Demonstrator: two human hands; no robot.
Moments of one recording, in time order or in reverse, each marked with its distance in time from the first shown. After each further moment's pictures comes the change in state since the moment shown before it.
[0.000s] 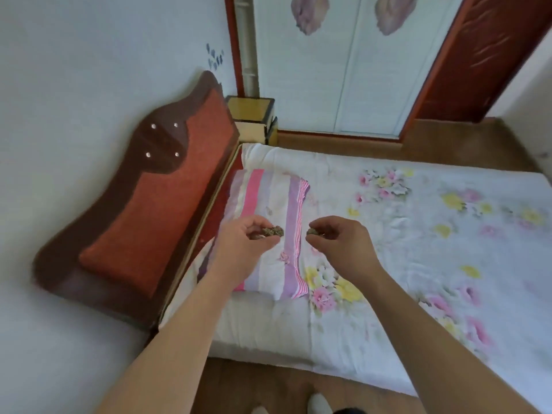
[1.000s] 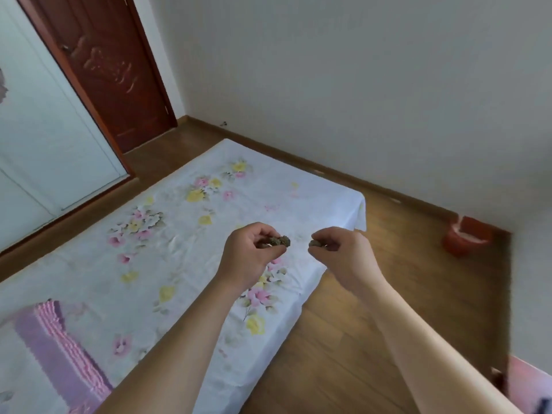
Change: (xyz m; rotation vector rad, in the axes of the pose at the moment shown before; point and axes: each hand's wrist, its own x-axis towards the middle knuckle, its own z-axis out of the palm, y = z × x) left_hand -0.158 0.106 0.414 0.114 -1.125 0.329; right_hand -0.289 0.131 -0.298 -0.048 1.023 0.469
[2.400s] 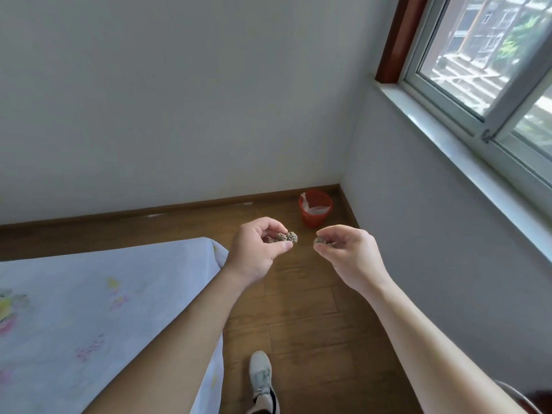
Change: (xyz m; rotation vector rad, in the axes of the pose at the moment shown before) left_hand 0.324 0.115 0.476 0.020 -0.746 0.254; right_hand 0.219 0.217 -0.337 -0.100 0.684 0.356
